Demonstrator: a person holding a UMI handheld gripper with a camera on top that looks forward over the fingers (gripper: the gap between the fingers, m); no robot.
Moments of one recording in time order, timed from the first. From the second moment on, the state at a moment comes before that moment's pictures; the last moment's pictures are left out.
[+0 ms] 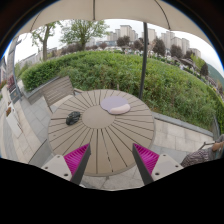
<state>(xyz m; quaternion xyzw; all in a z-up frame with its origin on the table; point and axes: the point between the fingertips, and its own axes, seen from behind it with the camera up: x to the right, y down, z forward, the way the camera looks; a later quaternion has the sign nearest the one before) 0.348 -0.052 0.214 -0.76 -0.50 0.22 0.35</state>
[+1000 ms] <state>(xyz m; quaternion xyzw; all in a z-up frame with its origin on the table) 0.106 -0.243 0.106 -0.76 -0.51 0.22 0.33</state>
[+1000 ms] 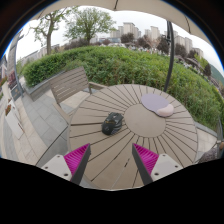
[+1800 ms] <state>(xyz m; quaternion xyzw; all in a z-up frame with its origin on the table) -0.058 -0.183 -0.015 -0.79 -0.46 0.20 0.36</state>
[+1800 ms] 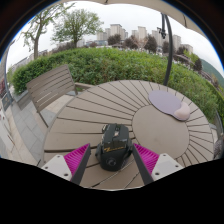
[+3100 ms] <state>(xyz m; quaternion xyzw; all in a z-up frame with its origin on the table) -0.094 0.019 0.133 -0.79 -0.46 0.16 0.36</state>
